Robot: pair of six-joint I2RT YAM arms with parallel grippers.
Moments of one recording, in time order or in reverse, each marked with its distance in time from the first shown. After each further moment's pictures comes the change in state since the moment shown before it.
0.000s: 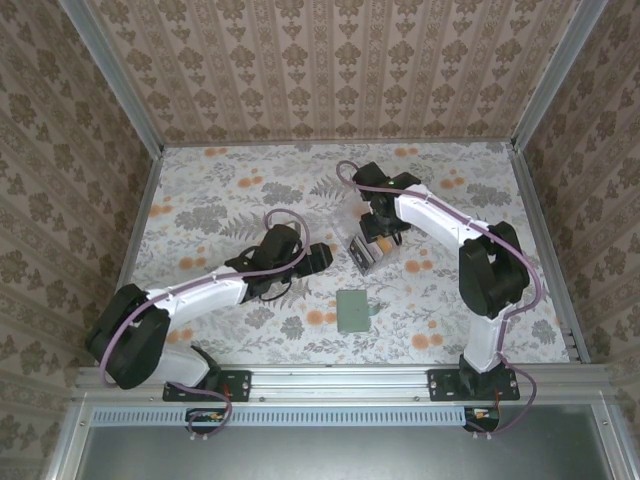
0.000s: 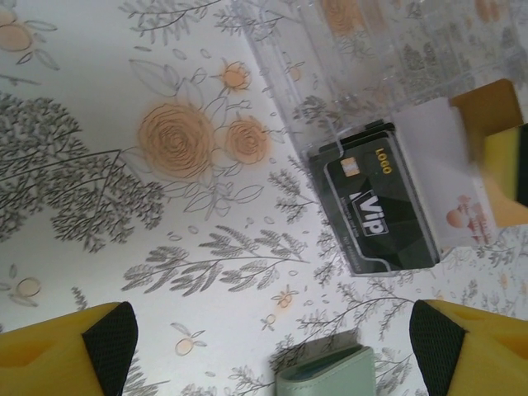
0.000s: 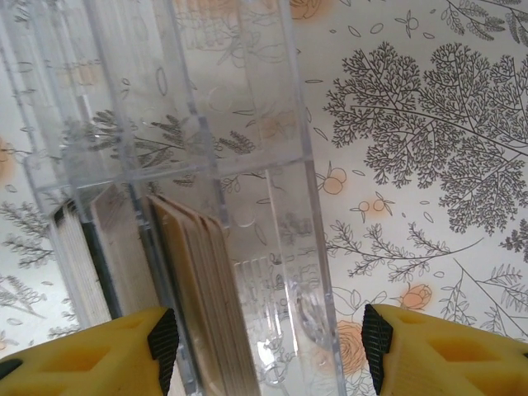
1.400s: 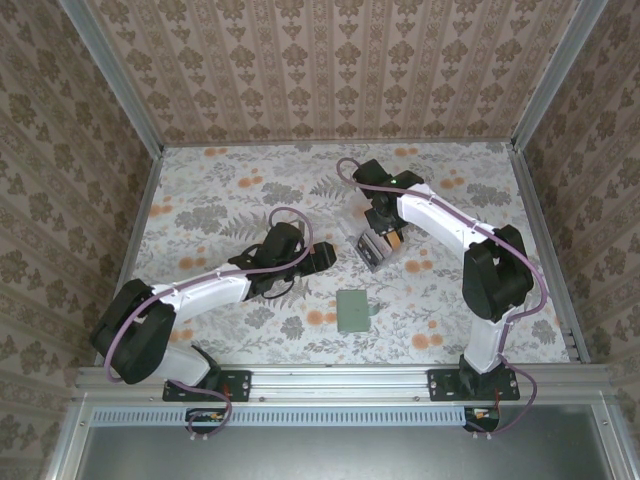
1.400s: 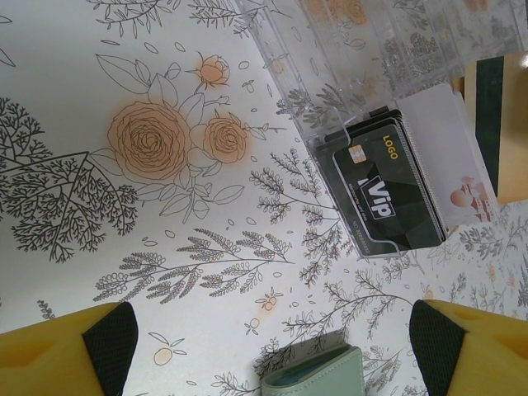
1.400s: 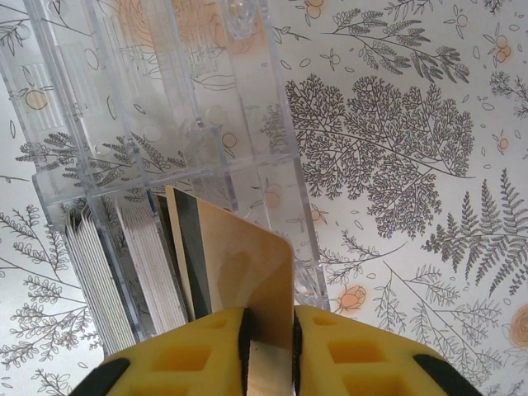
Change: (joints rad) left arm 0.000 0.033 0.014 0.022 0.034 0.005; right arm 0.004 -0.035 0.010 -0.009 0.115 -0.027
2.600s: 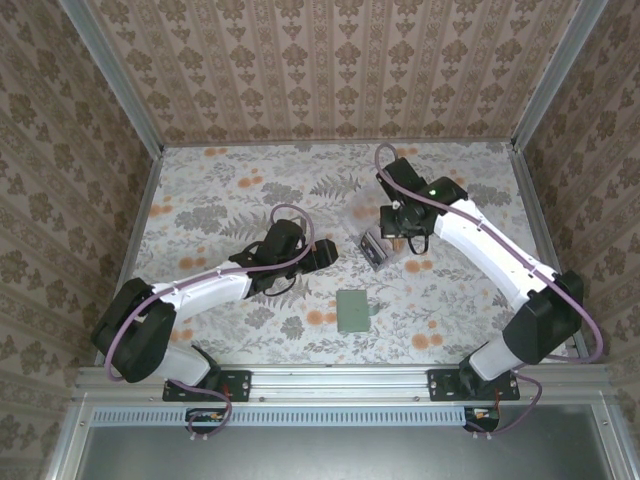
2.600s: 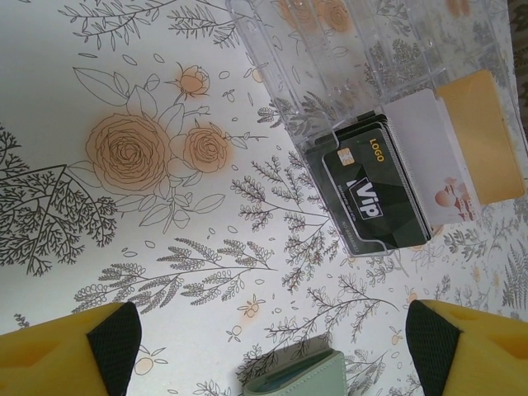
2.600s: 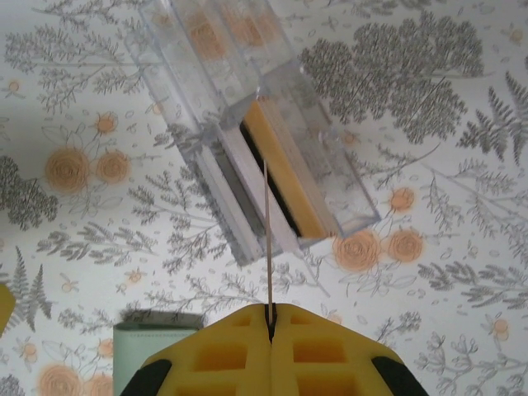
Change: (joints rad) left arm 0.000 0.007 0.026 -0.001 0.013 0.000; right arm 0.028 -0.330 -0.097 -0.094 -0.165 0.337
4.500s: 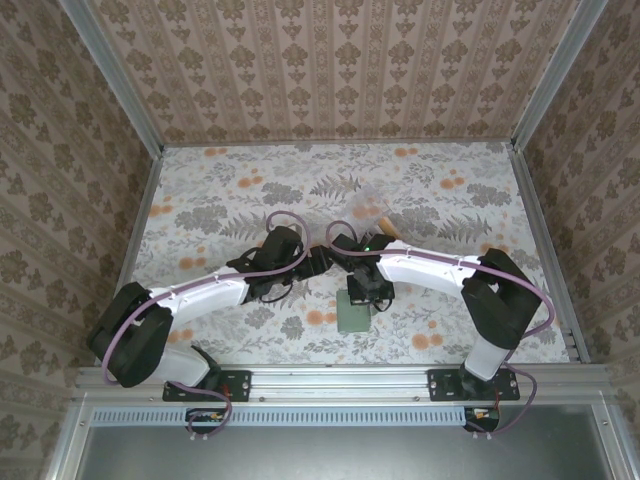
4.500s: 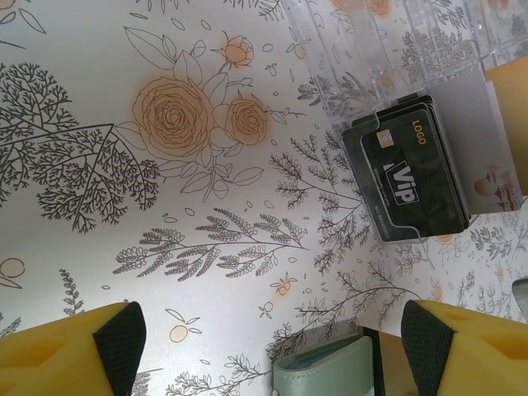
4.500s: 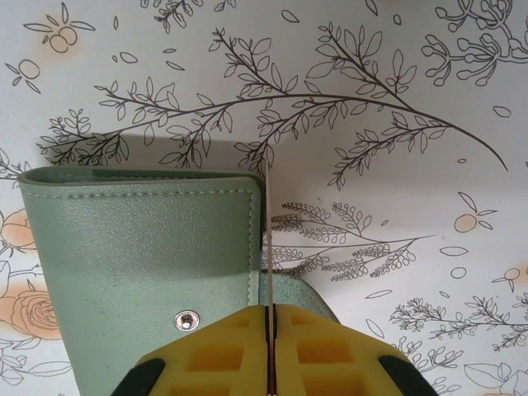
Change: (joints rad) left arm -0.008 -0.031 -0.054 -0.019 -0.029 -0.039; right arm 0.315 0.185 -0.311 0.134 -0.092 0.315
